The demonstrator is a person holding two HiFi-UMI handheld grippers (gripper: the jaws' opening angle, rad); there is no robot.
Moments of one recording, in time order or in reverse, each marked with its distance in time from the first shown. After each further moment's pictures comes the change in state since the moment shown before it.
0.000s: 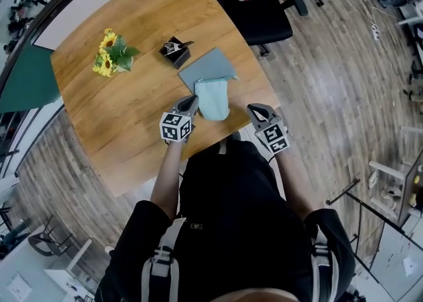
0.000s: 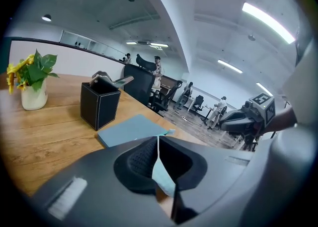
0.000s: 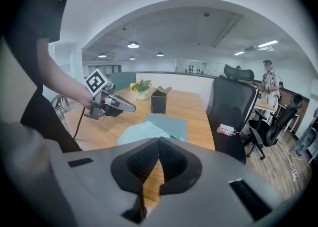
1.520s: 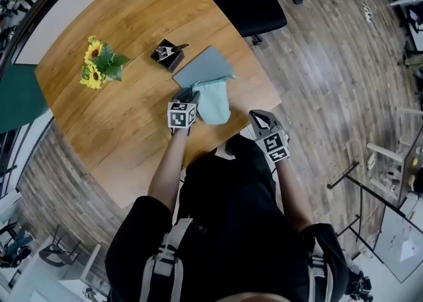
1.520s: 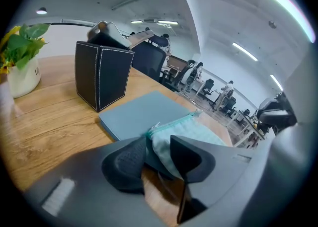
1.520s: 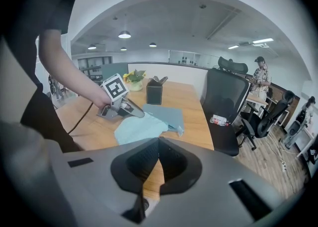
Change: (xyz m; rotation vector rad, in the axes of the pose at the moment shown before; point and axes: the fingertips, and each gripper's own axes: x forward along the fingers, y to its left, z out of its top) left arm 0.072 0.055 -0.045 -0.039 0.239 0.077; right arm 0.004 0.007 -0.018 0.035 0.111 -0.086
